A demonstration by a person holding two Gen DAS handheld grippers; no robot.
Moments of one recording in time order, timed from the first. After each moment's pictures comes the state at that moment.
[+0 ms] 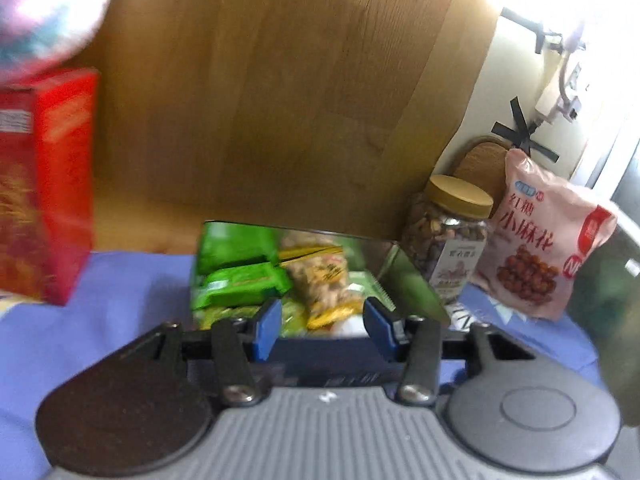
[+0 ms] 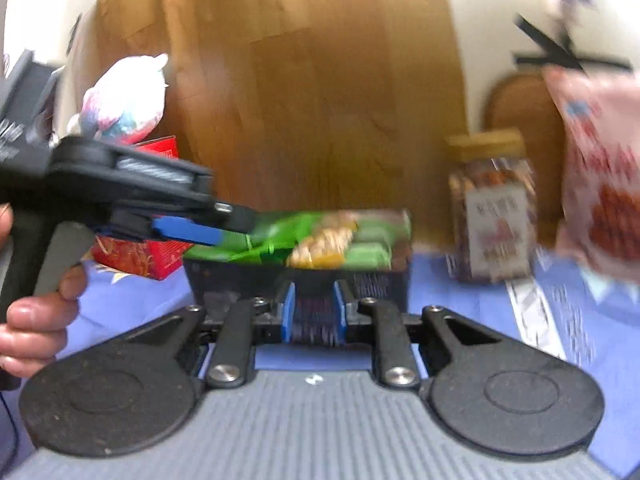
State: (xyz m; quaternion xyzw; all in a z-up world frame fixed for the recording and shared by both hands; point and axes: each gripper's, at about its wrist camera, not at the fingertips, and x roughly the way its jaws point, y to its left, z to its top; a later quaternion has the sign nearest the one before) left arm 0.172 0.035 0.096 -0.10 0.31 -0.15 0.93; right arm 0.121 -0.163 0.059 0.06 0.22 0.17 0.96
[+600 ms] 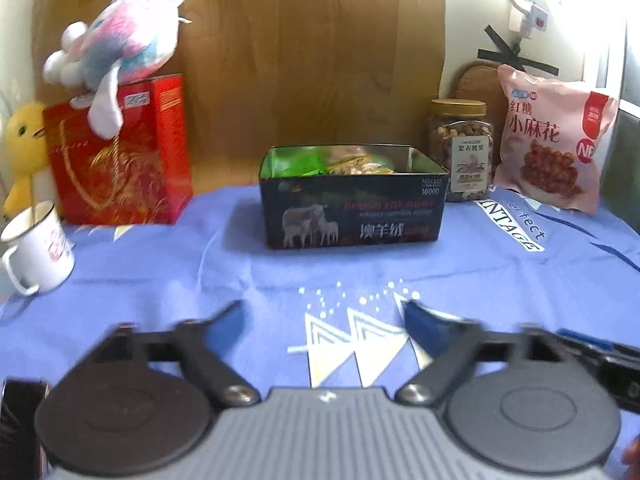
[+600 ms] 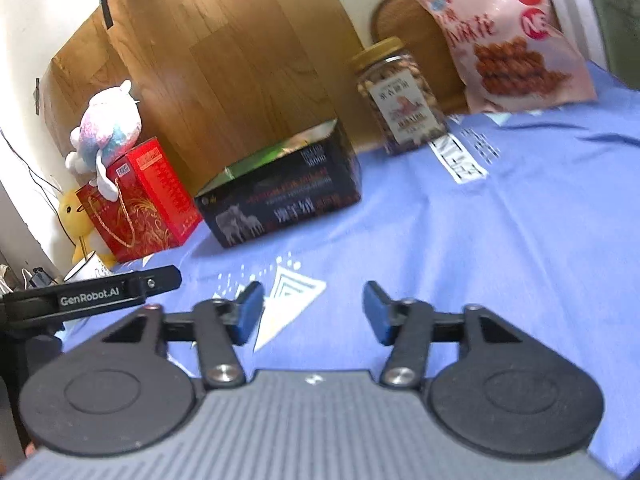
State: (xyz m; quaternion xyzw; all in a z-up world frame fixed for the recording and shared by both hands) left arm 0.015 0.006 0.072 0.01 0.31 -0.04 0.95; right arm 0.000 -0.196 0.034 0.20 0.28 0.11 0.93
